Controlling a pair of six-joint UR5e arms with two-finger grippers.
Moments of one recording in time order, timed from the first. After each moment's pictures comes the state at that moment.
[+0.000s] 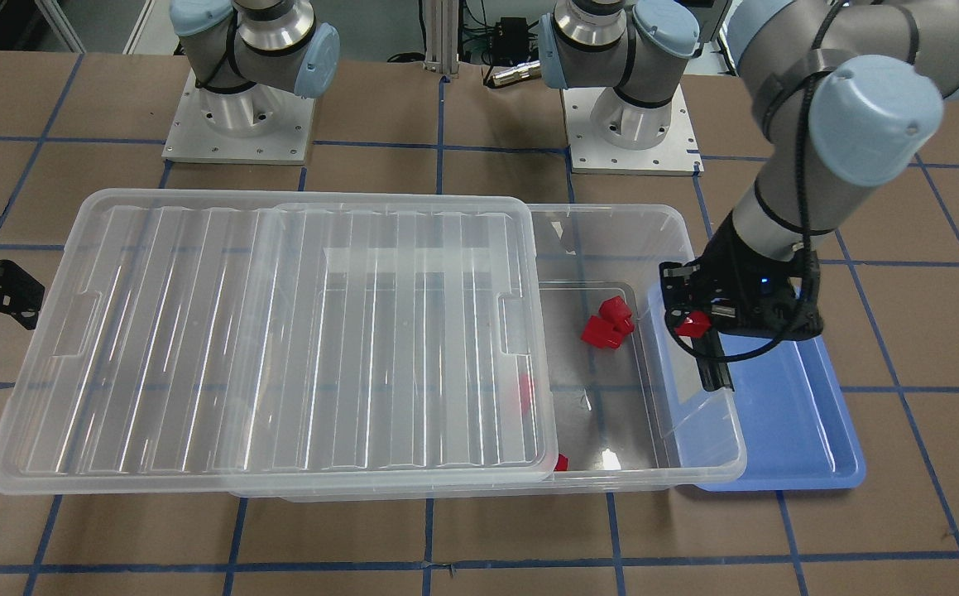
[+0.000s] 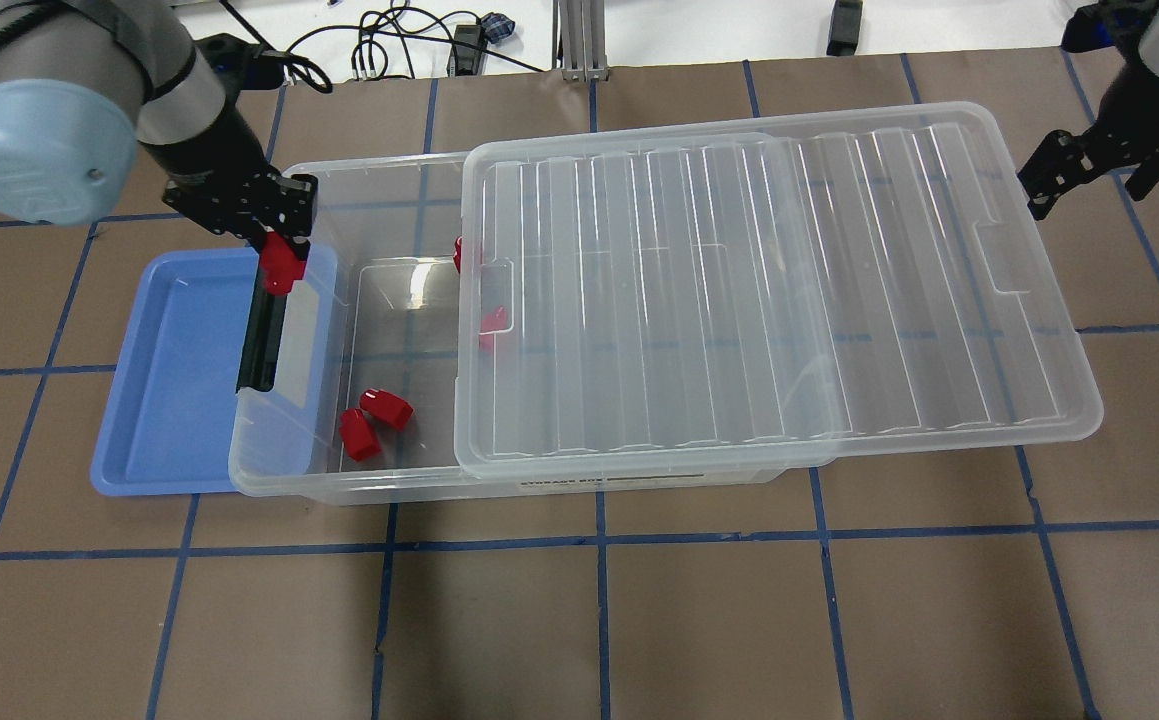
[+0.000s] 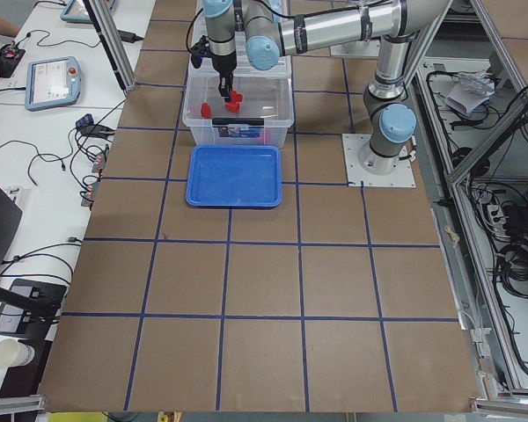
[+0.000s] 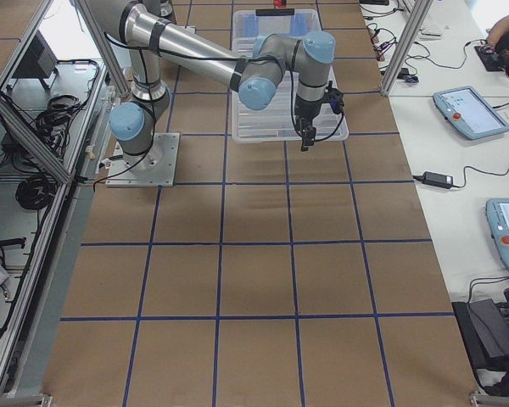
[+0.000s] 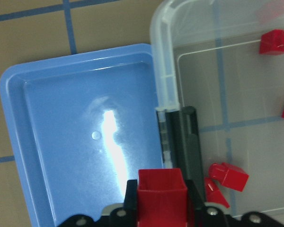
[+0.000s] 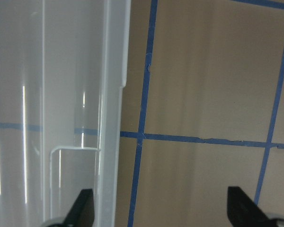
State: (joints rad) left arm -1.50 -1.75 -1.62 -1.38 1.56 0.14; right arm 1.22 -1.38 1.57 -1.79 -1.68 -0.46
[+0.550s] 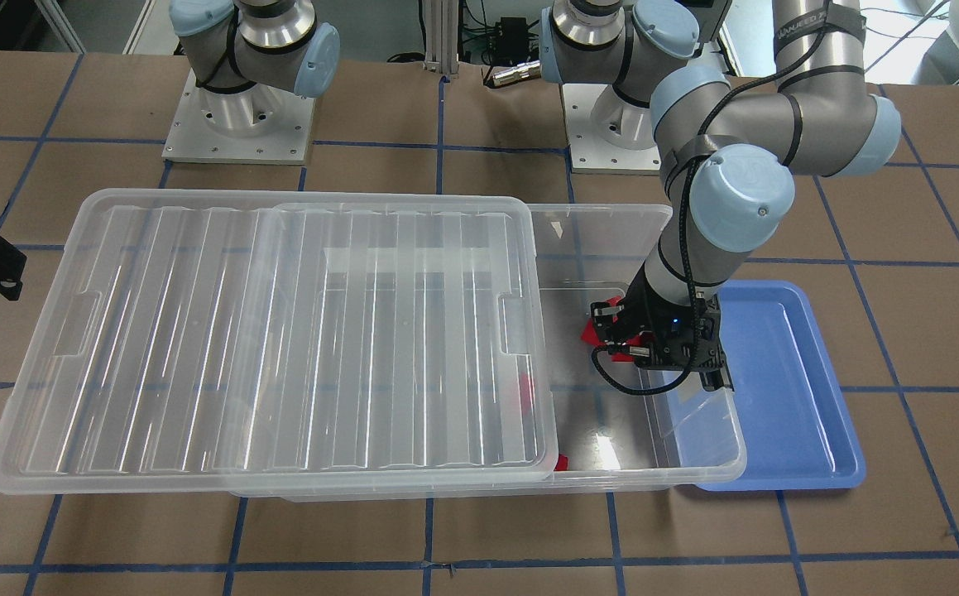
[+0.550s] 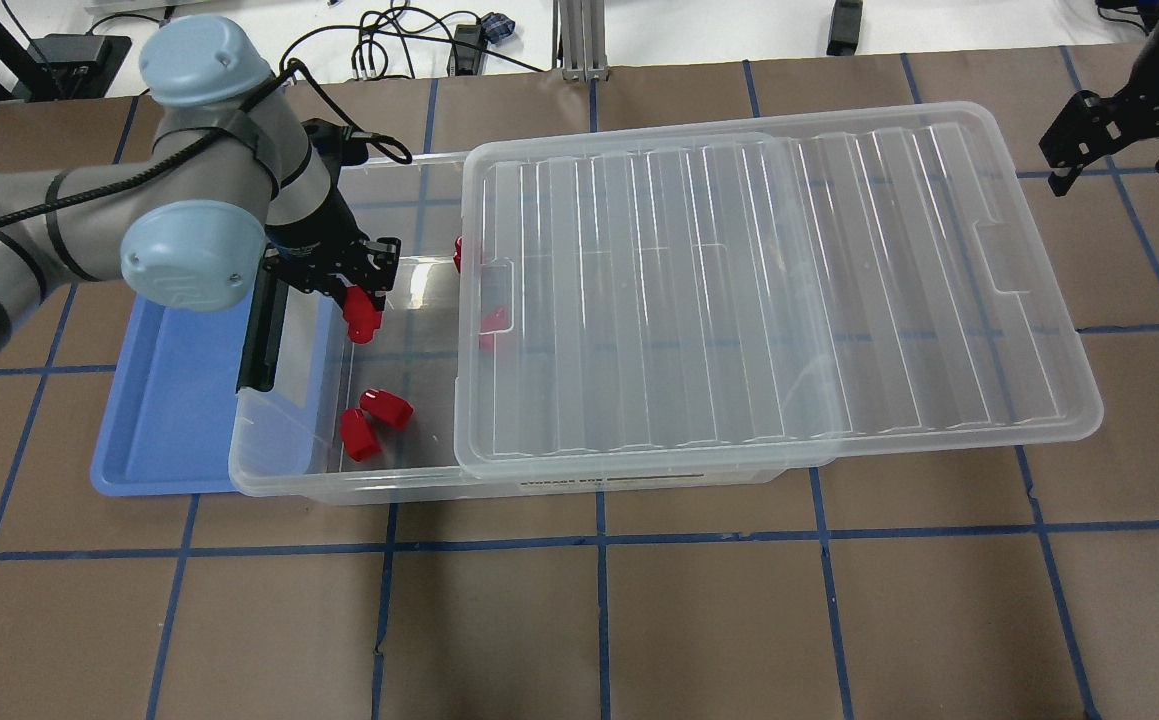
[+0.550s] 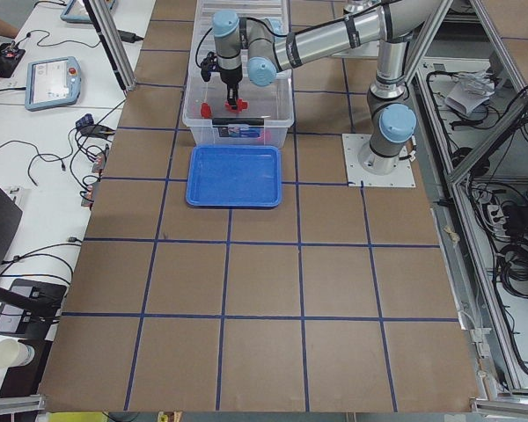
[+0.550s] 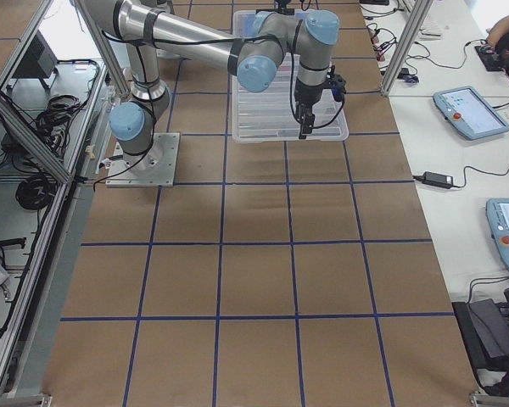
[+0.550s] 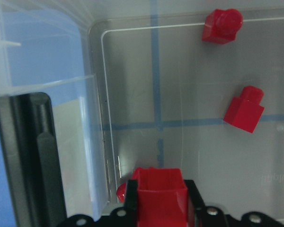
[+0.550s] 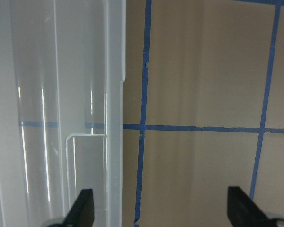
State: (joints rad) left arm -1.56 -1.83 -1.78 -1.12 1.55 0.04; right arm 1.22 -1.40 1.50 -1.66 -1.68 -0.39
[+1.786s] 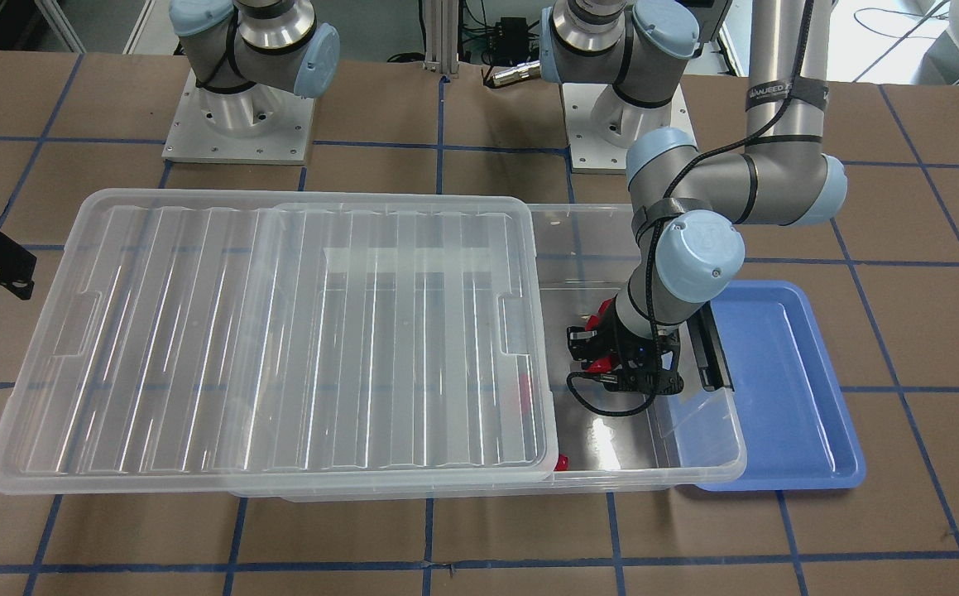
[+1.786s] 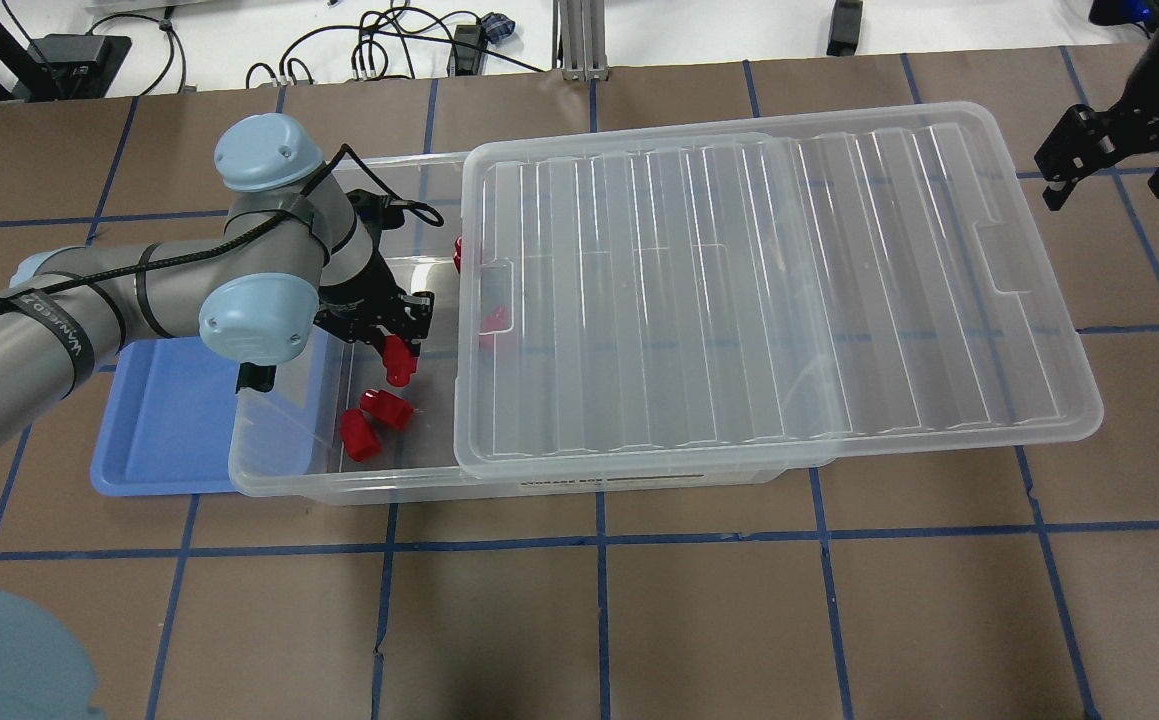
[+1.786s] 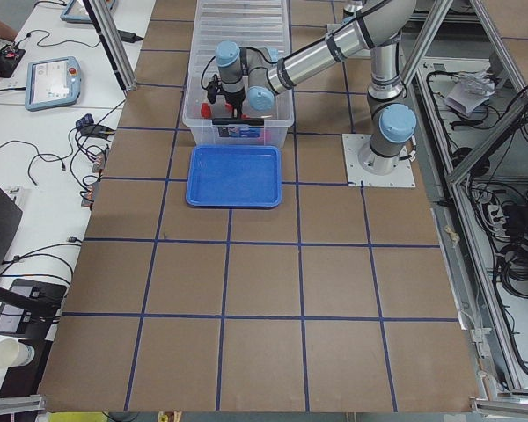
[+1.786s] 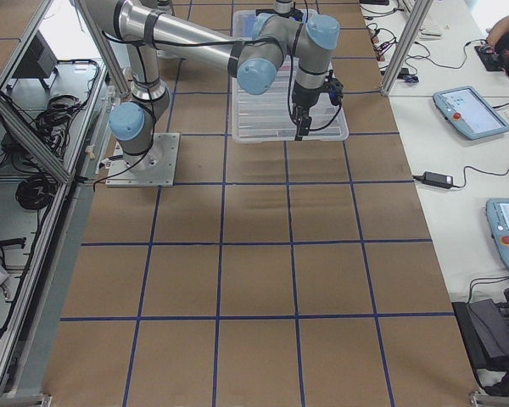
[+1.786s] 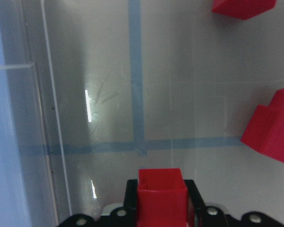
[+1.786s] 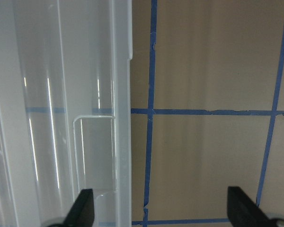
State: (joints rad) left arm -1.56 -1.91 -1.87 -1.00 1.51 0.03; right arm 1.22 -1.39 1.51 -1.65 -1.67 -0.39
